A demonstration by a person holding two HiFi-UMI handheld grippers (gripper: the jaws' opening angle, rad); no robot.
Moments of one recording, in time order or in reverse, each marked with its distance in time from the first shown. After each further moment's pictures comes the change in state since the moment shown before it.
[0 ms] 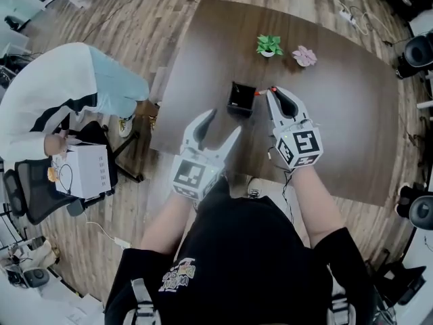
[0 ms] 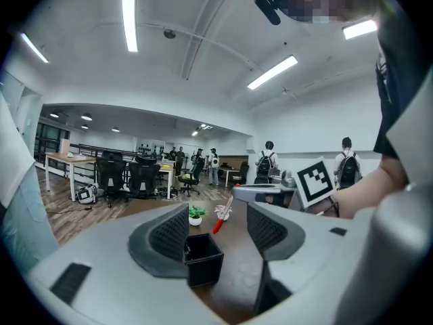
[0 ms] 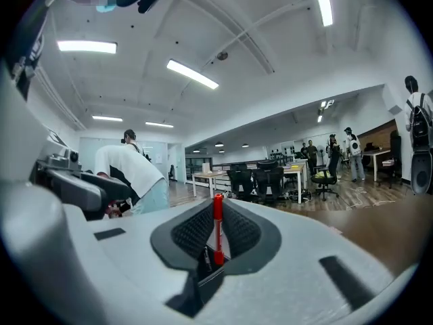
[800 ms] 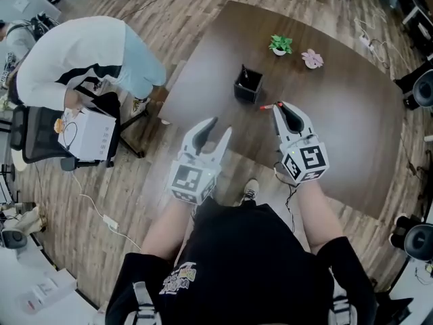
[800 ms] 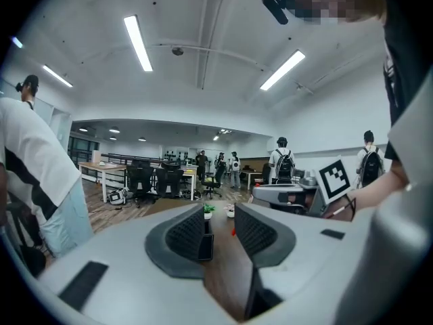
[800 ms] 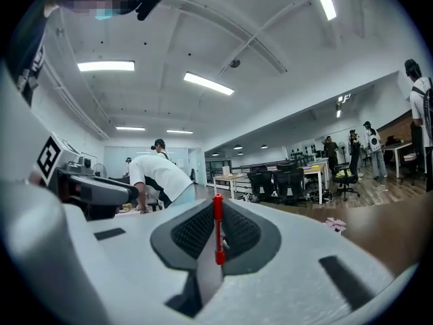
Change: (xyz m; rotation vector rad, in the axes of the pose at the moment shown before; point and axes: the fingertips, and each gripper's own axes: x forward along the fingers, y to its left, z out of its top) left arm -0.099 -0.081 0.005 -0.001 -0.021 0.225; right arm -0.122 0.052 0.016 0.003 -0.040 0.183
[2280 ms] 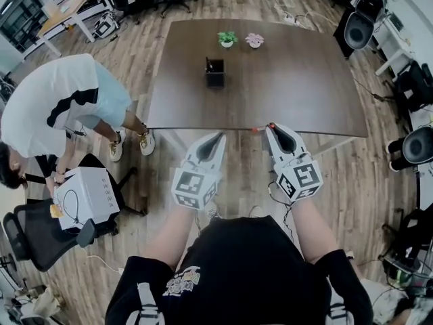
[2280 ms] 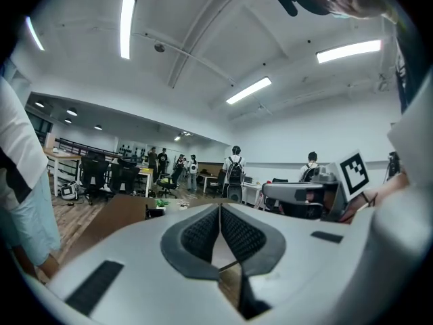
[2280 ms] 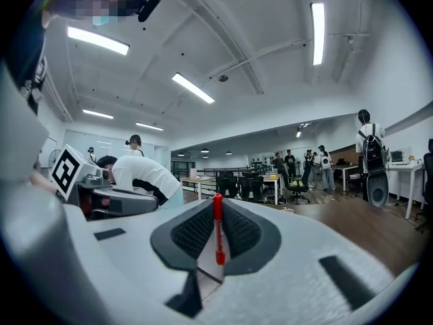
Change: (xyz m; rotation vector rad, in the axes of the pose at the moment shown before) left arm -0.169 -0.062 -0.014 -0.028 -0.019 -0.416; right arm -0.180 0.193 0.012 -0.040 -0.019 -0.378
